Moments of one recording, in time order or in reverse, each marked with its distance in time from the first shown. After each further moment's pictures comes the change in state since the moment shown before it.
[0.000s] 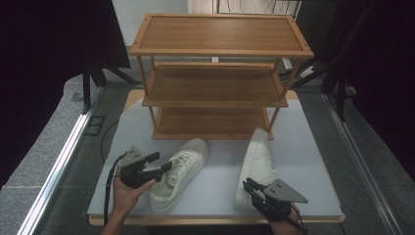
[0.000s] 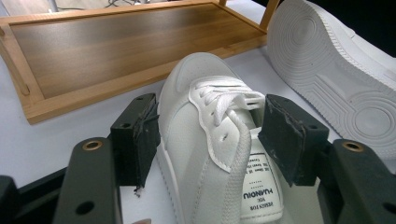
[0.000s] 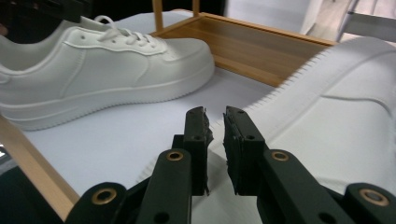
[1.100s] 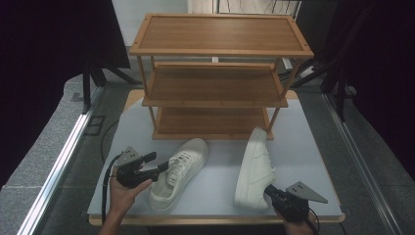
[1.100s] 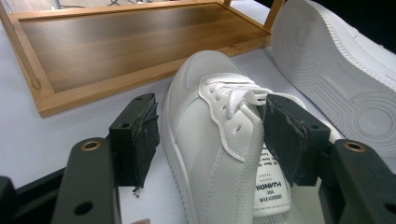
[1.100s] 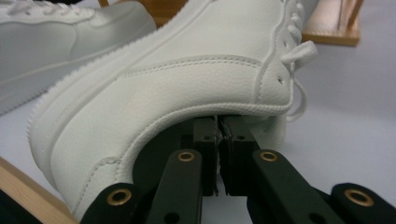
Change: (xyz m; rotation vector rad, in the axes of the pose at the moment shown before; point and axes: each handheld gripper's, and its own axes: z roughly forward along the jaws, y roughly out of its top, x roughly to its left) left arm 0.007 -0.003 -0.006 -0.003 0.006 -0.016; right arm -0.047 -0.041 -0.013 0.072 -0.081 0.200
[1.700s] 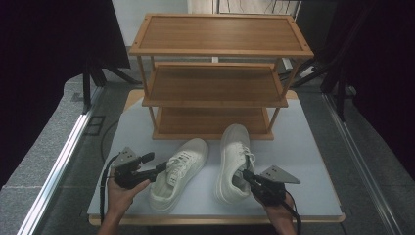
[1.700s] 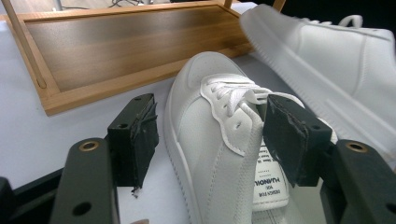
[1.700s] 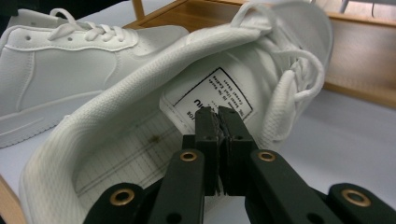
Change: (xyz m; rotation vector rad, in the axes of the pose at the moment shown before) left arm 0.002 -0.001 -0.006 -0.007 0.000 -0.006; right arm 0.038 0.043 0.043 0.004 0.075 -0.124
